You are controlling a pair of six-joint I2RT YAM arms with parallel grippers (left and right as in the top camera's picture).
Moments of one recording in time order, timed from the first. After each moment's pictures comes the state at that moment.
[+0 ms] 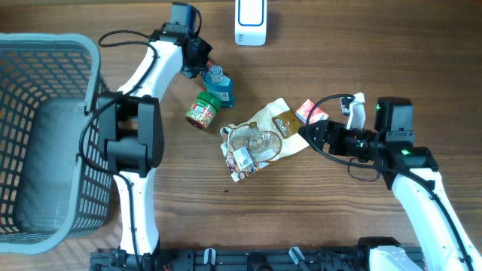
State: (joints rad) left arm -0.18 2.32 1.86 -0.65 0.11 -1.05; right arm 0.01 1.19 0.70 -0.47 -0.72 0.28
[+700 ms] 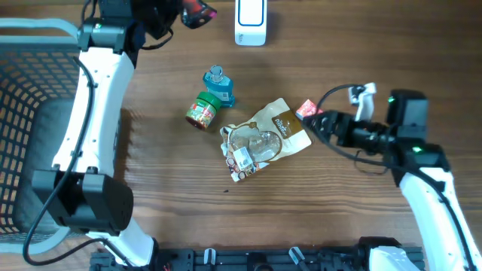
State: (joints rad) left arm -0.11 1.84 1.85 -0.60 0.32 -0.99; right arm -0.06 1.16 0.79 -0.49 -0.84 0.31
